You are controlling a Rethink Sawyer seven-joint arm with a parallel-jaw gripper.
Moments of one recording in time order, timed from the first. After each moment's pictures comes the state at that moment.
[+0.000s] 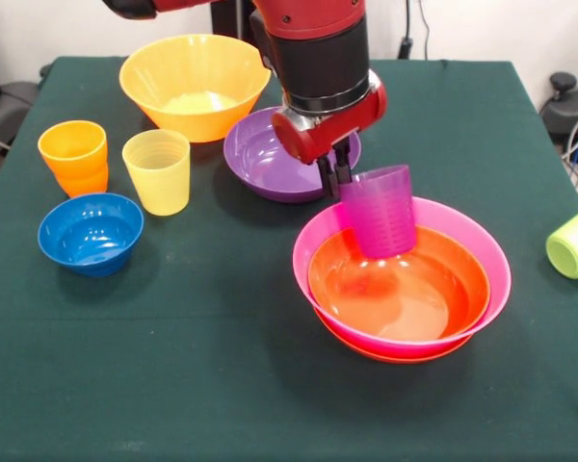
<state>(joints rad) -0.68 -0.48 0.73 1.51 -0.61 0.79 1.32</state>
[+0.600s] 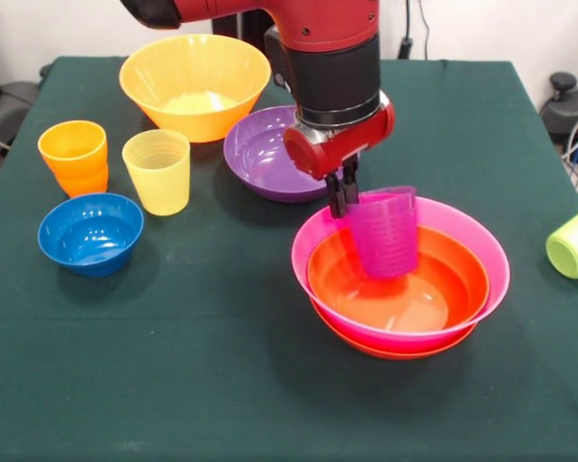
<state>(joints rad) -0.63 -0.47 0.67 1.51 -0.65 0.67 1.32</state>
